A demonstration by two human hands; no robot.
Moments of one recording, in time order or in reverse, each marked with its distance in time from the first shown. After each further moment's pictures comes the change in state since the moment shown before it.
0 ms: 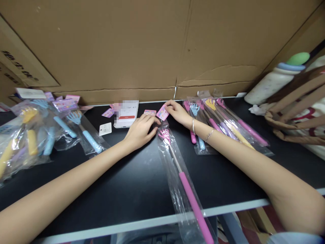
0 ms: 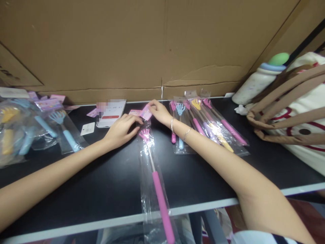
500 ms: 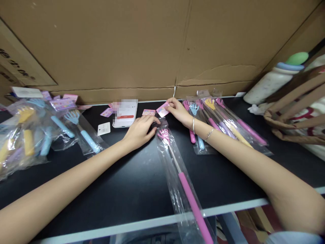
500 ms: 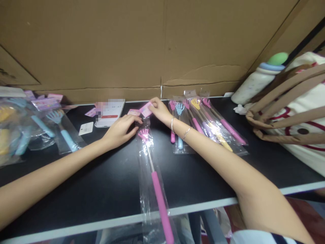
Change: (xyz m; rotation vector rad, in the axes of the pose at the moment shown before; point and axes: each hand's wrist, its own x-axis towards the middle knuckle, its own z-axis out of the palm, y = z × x) left_hand 0.000 -0.003 0.003 -0.065 0.014 0.042; right_hand 0.002 -0.001 -0.001 0.126 0.054 0.010
